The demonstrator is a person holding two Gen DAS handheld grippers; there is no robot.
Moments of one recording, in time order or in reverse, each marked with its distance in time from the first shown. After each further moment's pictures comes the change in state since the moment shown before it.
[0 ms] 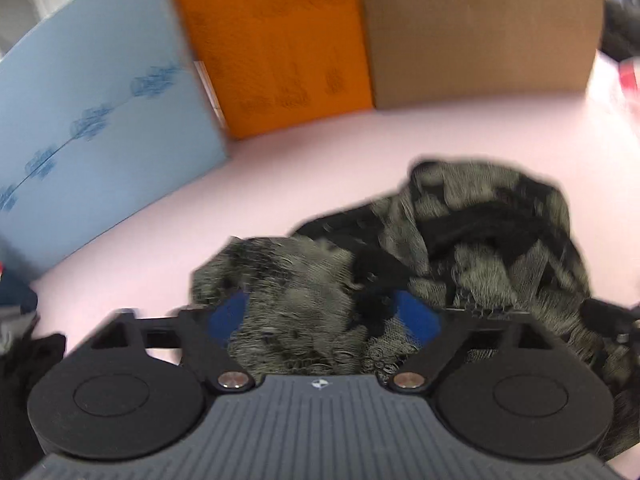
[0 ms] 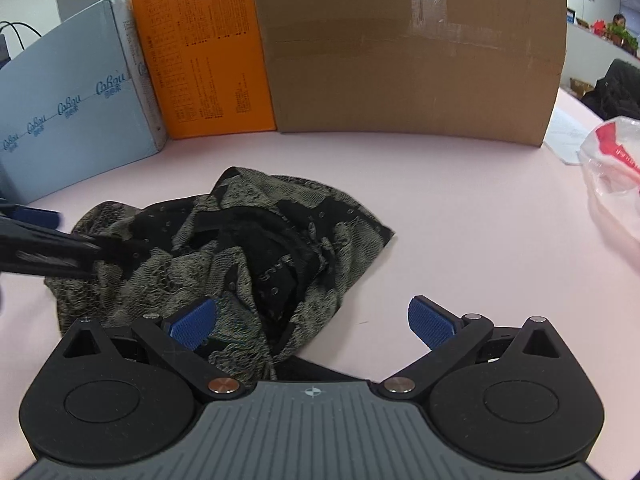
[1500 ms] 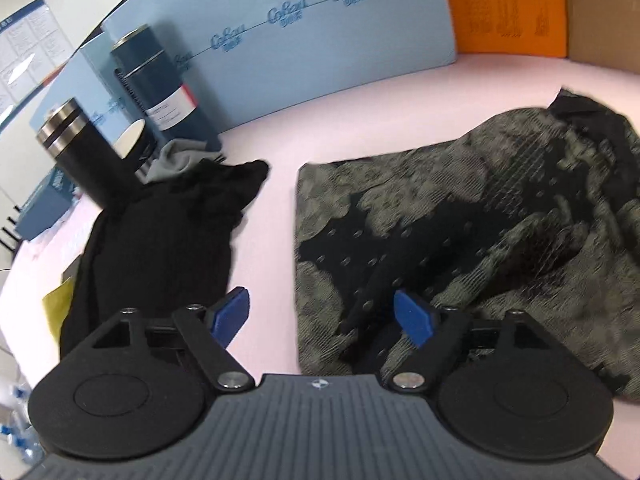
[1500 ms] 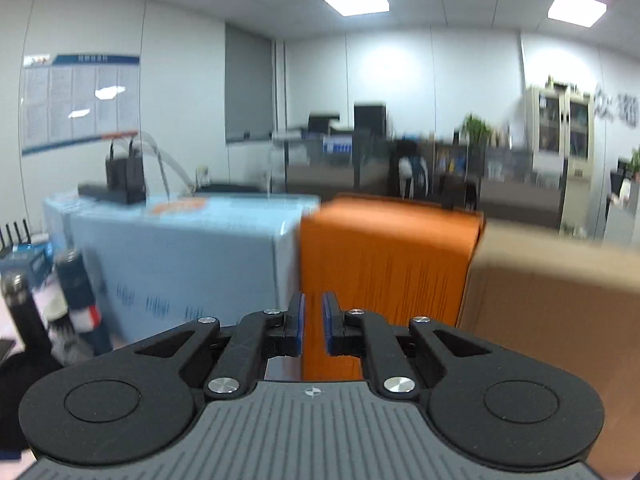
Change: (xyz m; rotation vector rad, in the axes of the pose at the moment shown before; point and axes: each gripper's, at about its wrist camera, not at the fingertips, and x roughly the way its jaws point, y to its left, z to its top) left arm -0.065 0.113 -0.138 -0.277 0.082 0.324; right arm -0.024 0.130 0.226 -0.374 -0.462 0.354
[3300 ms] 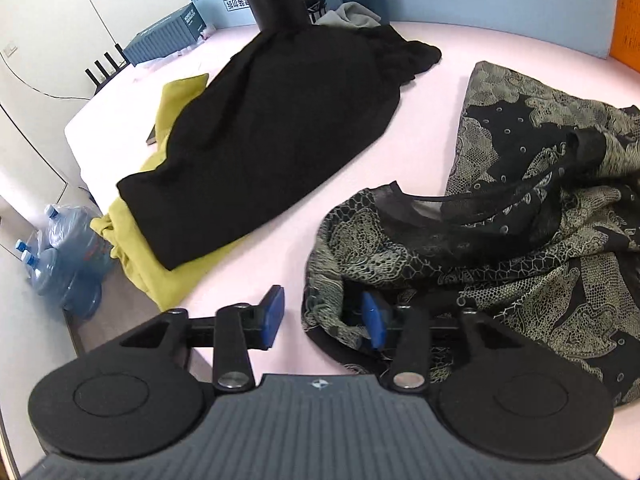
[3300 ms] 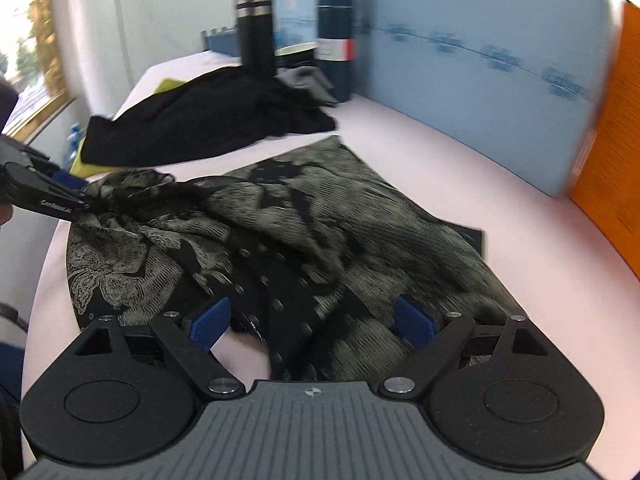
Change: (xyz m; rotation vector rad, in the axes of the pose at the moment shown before) left arm -0.027 0.043 -0.103 -0.409 0.224 0.228; right arm 0.006 0.142 -0.235 -0.362 0.452 0.651
